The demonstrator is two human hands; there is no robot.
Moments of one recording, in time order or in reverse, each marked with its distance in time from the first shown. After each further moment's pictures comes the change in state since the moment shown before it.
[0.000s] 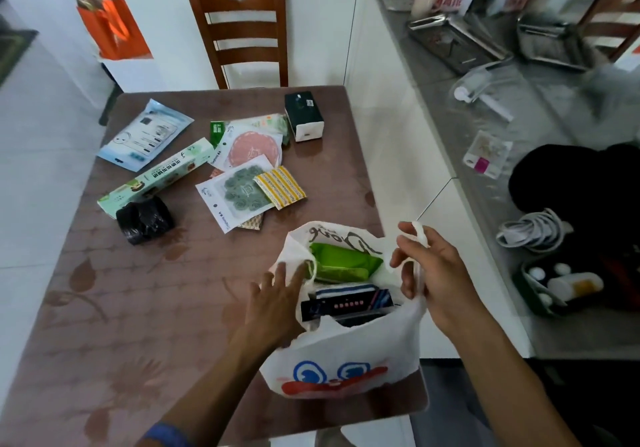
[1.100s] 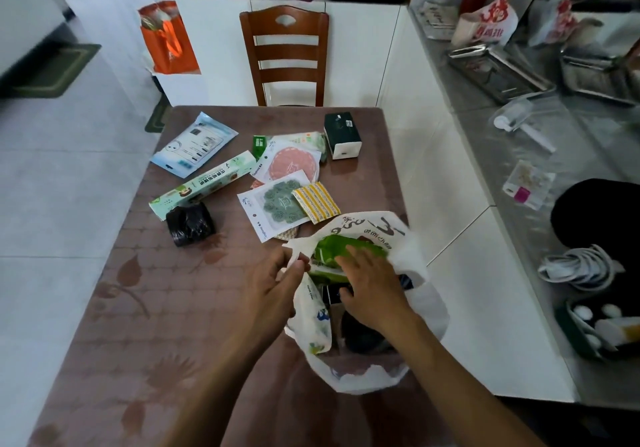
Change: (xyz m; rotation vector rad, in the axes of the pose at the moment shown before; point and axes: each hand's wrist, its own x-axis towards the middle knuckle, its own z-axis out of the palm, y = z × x) left_hand -0.078 -0.025 -0.112 -1.268 0.526 -0.087; right_hand 0.038 0.066 0.104 -1.615 -0.286 -0.454
